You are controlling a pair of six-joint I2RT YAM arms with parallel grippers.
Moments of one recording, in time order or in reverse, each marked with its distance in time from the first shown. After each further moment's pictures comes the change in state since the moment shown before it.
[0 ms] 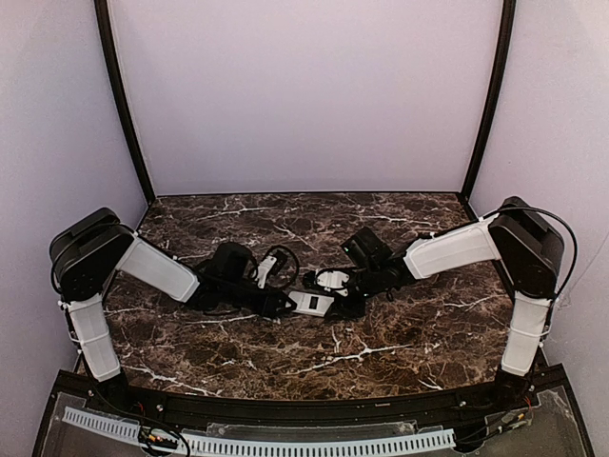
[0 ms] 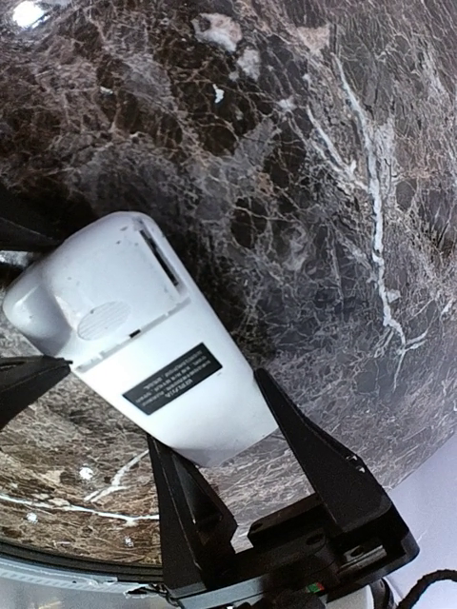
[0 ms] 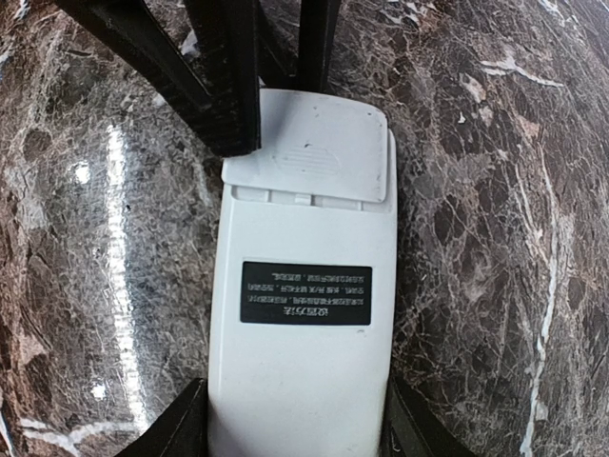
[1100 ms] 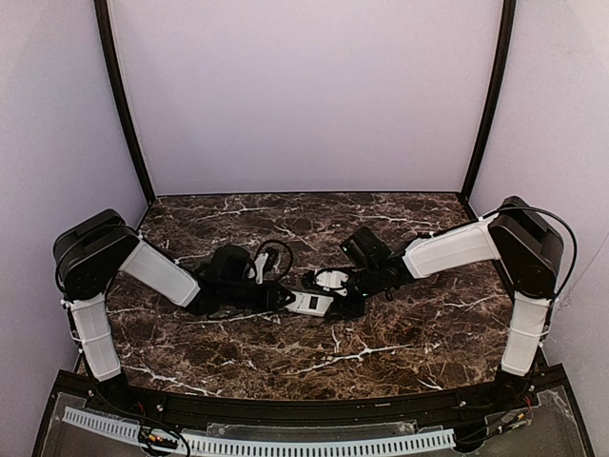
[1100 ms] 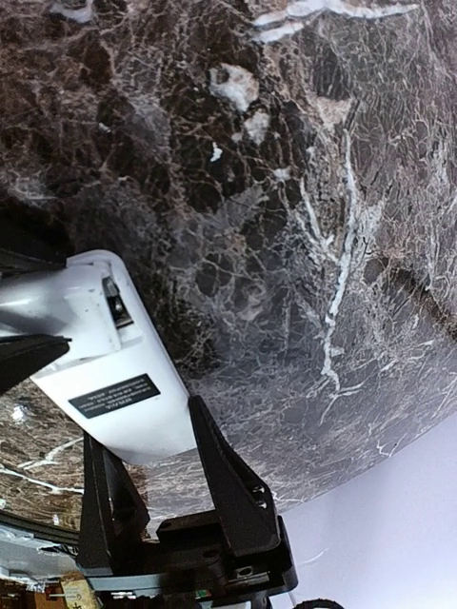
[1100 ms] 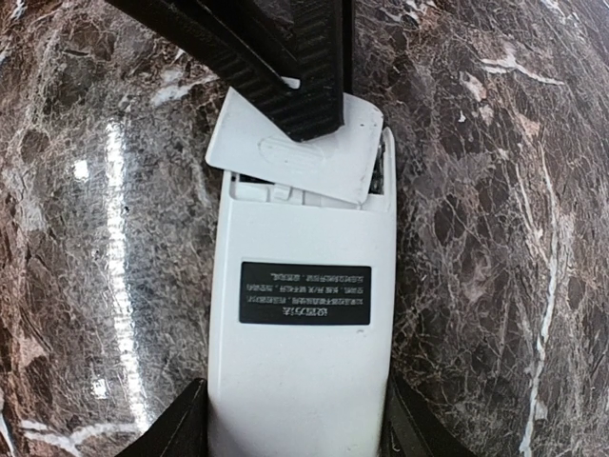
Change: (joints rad) left arm -0.003 0.021 -0.026 0.127 -0.070 -0.272; right arm 0.002 0.002 0.013 -0.019 0.014 0.006
